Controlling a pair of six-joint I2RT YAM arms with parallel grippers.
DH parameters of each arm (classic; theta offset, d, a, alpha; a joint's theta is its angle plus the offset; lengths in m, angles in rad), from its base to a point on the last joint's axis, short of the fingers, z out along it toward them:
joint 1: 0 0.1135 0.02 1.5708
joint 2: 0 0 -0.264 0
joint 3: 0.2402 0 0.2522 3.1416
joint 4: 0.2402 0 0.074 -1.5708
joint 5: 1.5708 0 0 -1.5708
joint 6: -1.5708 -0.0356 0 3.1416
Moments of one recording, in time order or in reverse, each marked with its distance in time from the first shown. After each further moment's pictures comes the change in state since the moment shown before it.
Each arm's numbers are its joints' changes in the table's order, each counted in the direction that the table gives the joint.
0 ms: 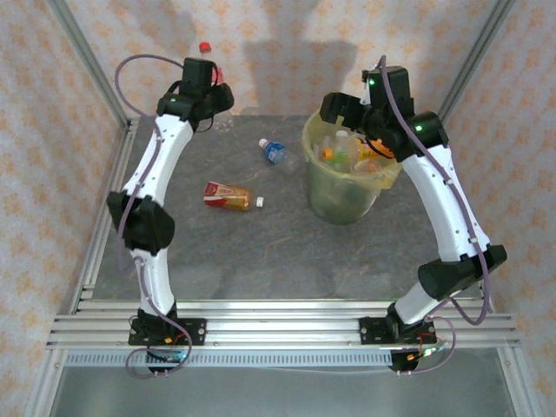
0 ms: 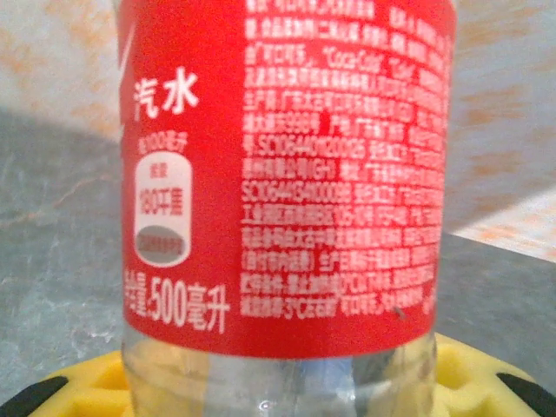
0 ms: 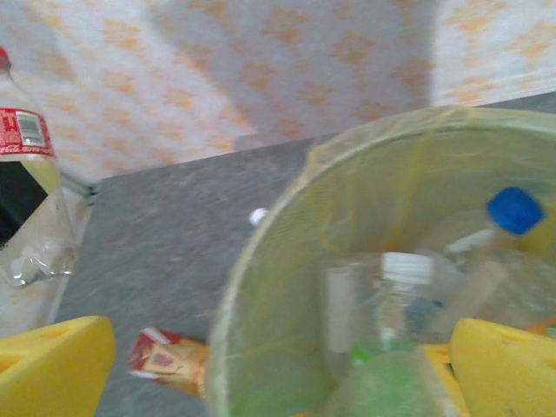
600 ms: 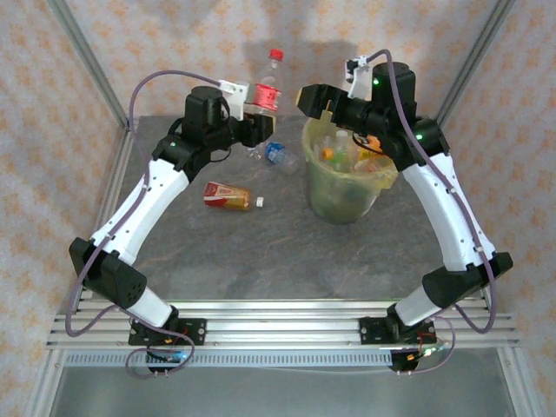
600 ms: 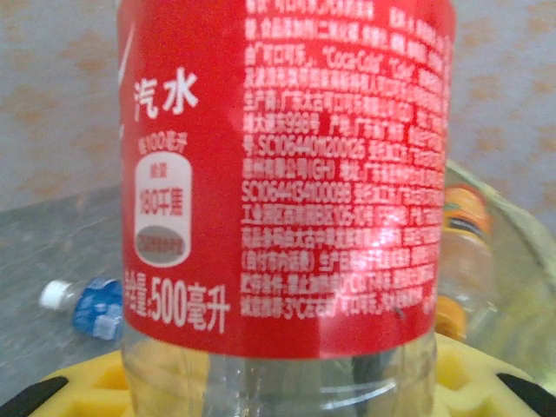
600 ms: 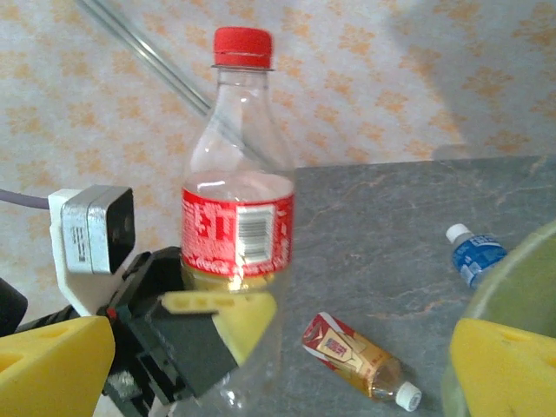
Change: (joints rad) left arm -0.212 0.408 -0.483 -0.306 0.388 -0.233; right arm 0.044 0.054 -0.056 -0.245 -0.350 -0.074
